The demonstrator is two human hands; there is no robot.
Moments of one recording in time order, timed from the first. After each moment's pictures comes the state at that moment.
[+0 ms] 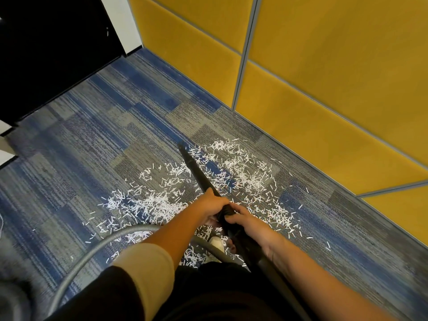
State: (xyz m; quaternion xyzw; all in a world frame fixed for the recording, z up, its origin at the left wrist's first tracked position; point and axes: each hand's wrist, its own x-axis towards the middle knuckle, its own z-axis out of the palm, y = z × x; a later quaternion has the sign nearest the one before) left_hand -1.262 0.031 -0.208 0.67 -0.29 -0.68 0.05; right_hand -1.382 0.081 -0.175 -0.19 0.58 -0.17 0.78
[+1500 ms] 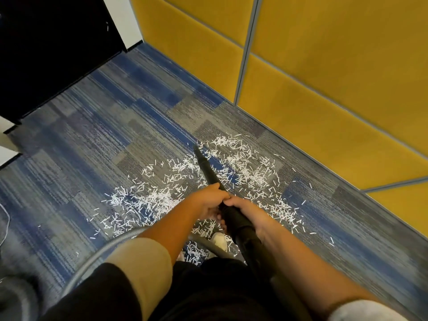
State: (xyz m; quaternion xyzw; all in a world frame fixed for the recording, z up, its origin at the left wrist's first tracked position) left_hand -1.256 0.025 -0.190 0.63 -0.30 -0.71 0.03; right_hand -1.371 0.063 -0.202 -0.03 0.53 -0.18 0.83
